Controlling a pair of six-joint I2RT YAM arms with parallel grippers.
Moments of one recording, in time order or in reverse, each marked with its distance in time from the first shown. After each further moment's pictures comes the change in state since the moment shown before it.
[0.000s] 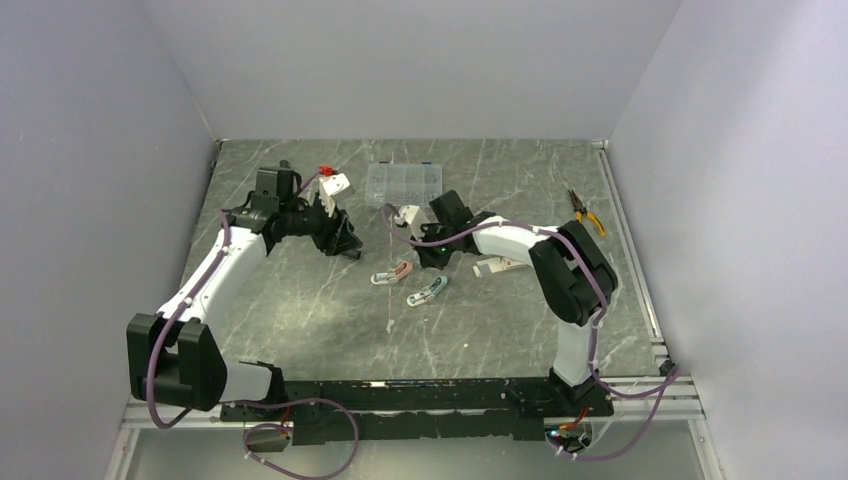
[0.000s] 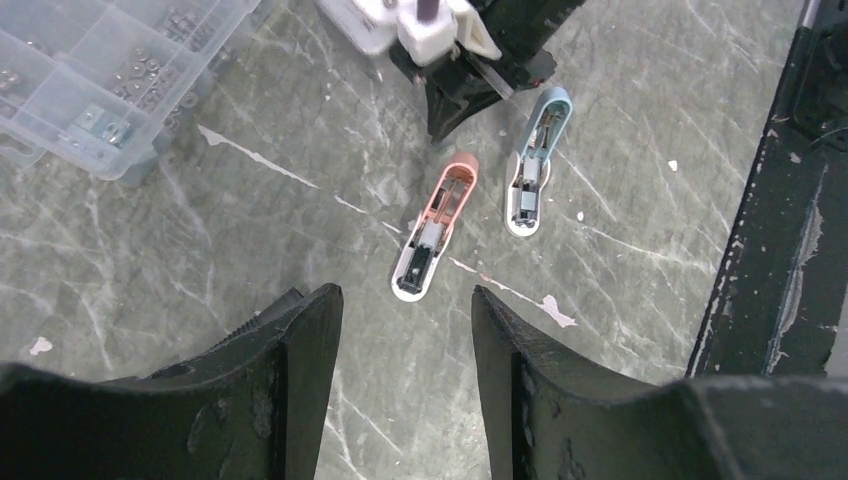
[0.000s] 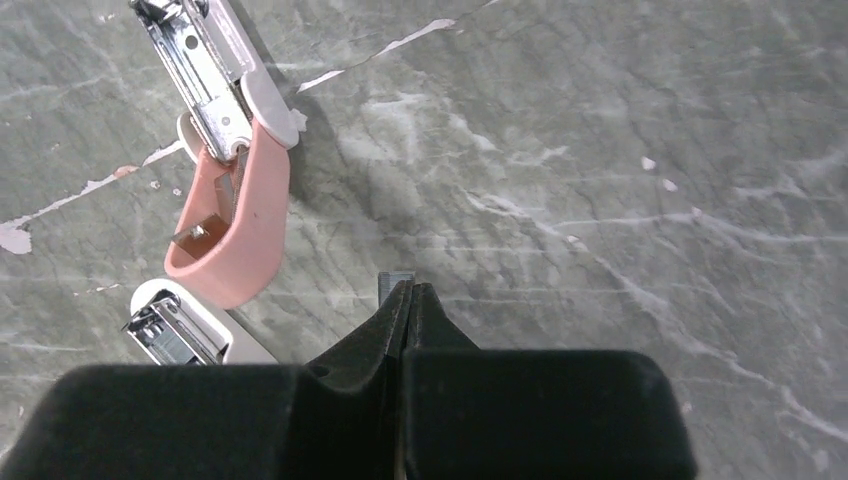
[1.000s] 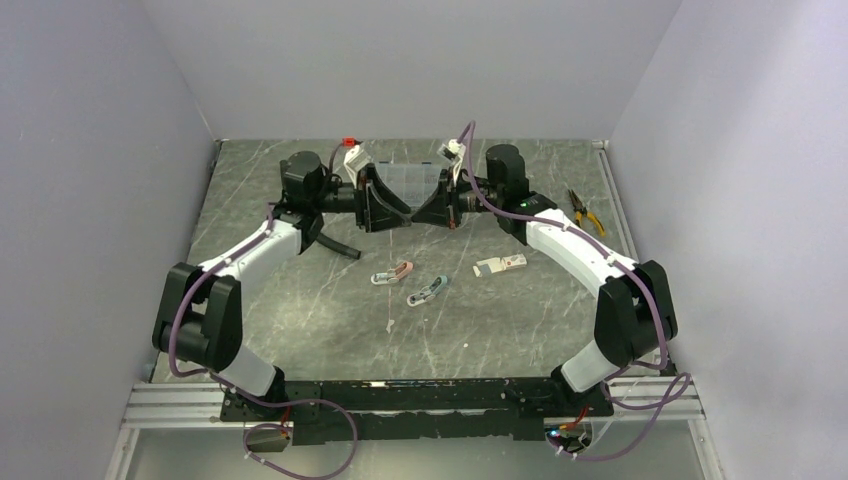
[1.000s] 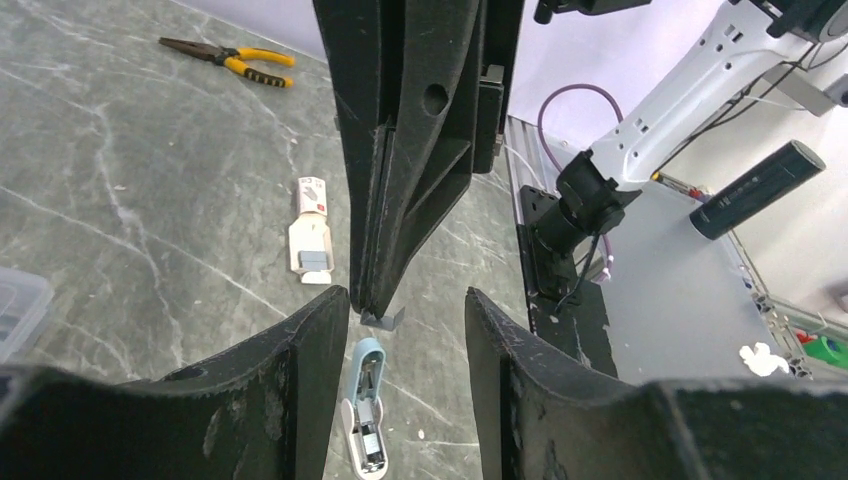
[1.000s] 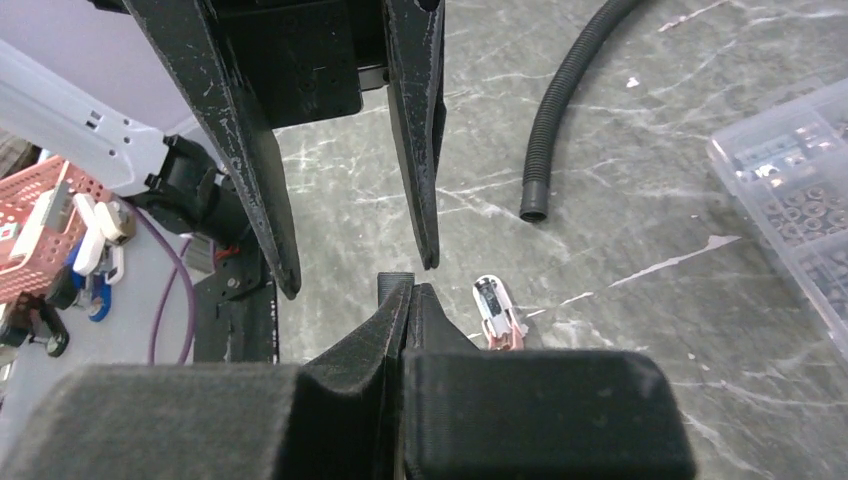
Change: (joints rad) left arm -0.151 0.216 -0.038 1.011 0.374 -0.836; right arm -0.164 -0.360 -0.005 0.277 -0.533 0.552
